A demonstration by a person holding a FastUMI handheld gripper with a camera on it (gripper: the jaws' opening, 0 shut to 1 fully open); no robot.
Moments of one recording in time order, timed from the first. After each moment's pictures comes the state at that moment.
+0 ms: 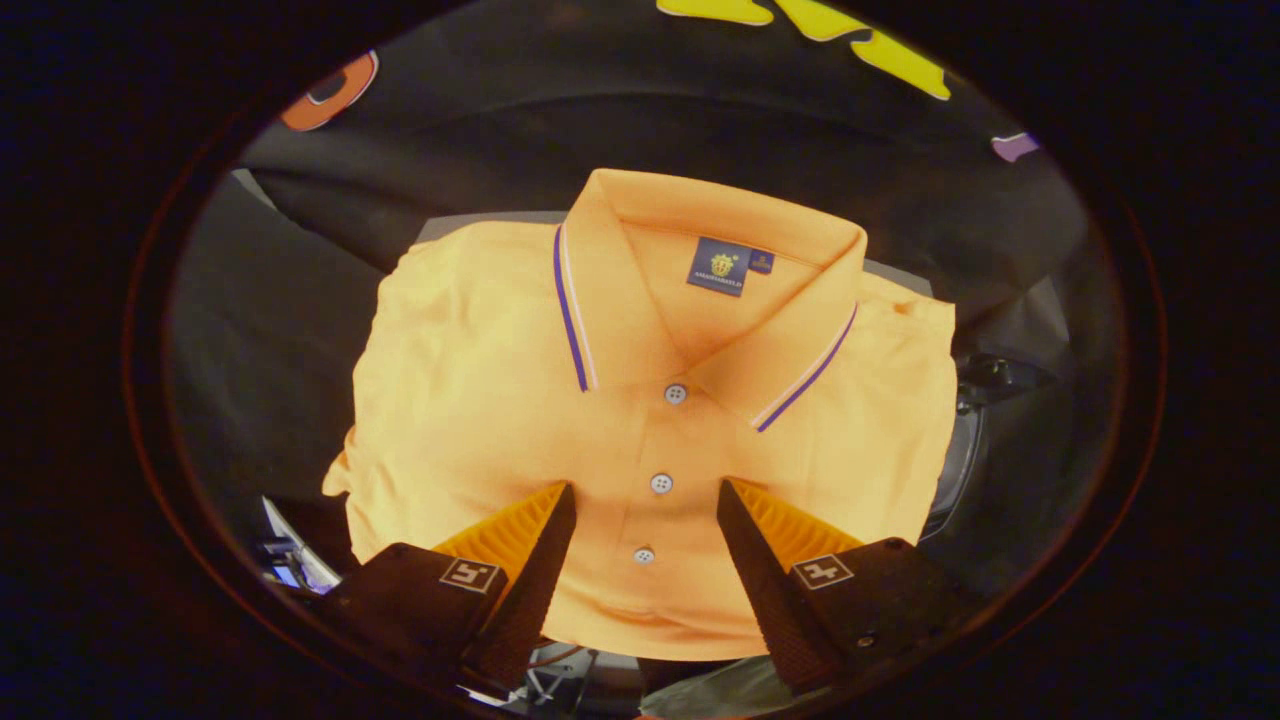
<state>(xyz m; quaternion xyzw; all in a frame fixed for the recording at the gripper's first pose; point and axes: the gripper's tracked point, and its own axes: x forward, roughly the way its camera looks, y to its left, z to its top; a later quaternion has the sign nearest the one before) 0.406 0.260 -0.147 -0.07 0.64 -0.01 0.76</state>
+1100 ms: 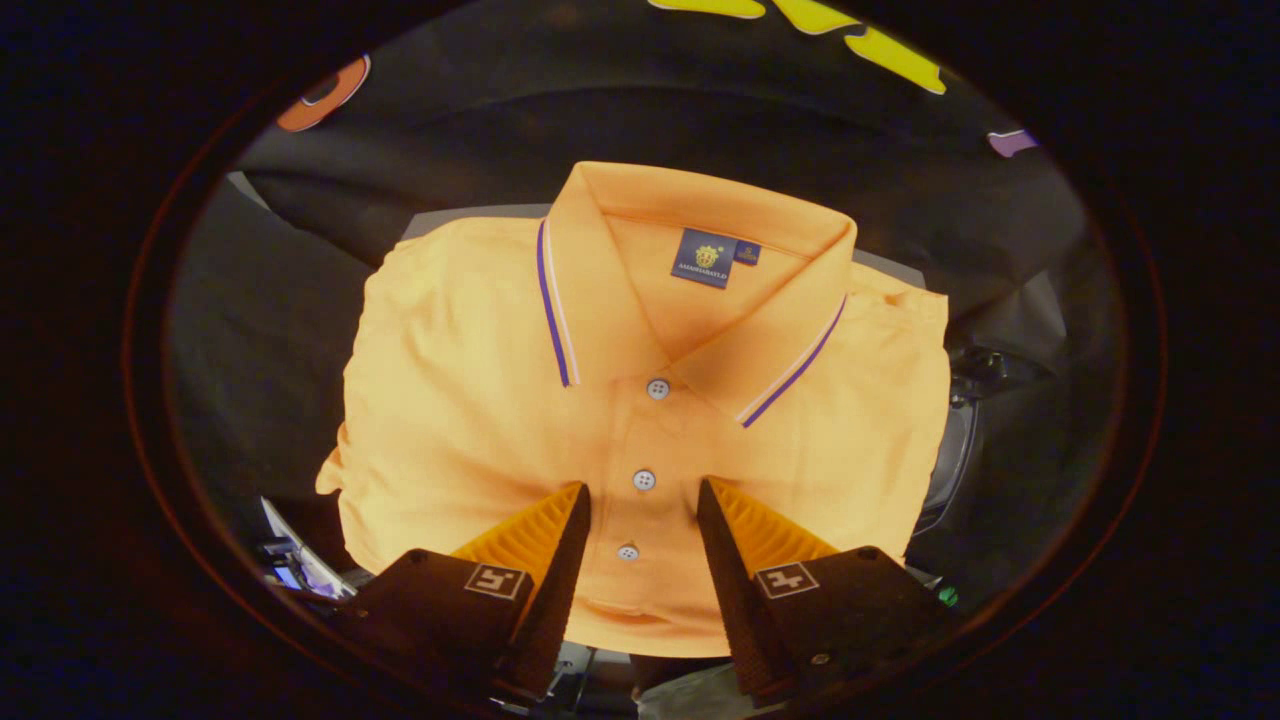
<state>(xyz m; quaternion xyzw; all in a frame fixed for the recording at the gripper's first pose) 0.408 0.249 -0.146 -0.05 0.65 -0.03 0.76</state>
